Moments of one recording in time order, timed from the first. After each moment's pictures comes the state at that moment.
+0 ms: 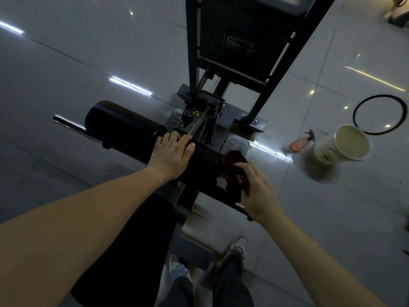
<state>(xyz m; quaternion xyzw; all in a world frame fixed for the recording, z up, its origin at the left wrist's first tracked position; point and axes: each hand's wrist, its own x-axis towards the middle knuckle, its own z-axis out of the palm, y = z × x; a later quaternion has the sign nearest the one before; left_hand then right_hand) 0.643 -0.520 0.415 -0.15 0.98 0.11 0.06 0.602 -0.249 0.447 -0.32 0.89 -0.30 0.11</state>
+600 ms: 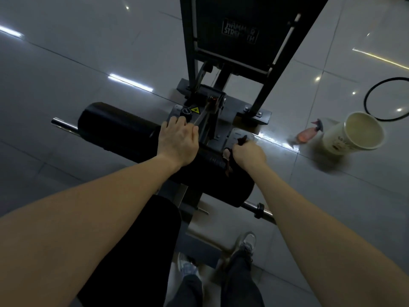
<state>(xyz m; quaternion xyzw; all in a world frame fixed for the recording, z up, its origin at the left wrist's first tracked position) 0.594 -0.517 0.418 -0.16 0.98 0.07 0.01 0.513 -0.332 0.421 0.03 0.92 -0.20 0.35</state>
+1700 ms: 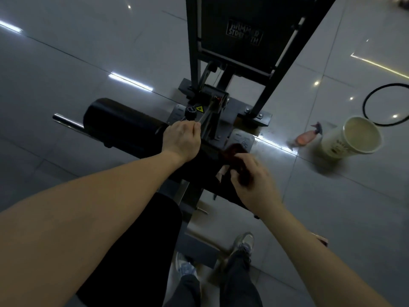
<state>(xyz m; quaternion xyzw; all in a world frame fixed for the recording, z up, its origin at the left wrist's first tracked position) 0.596 -0.522 0.409 -0.22 0.95 0.23 -0.02 0.600 -0.280 0.442 -0.25 0.90 -0.34 0.14</state>
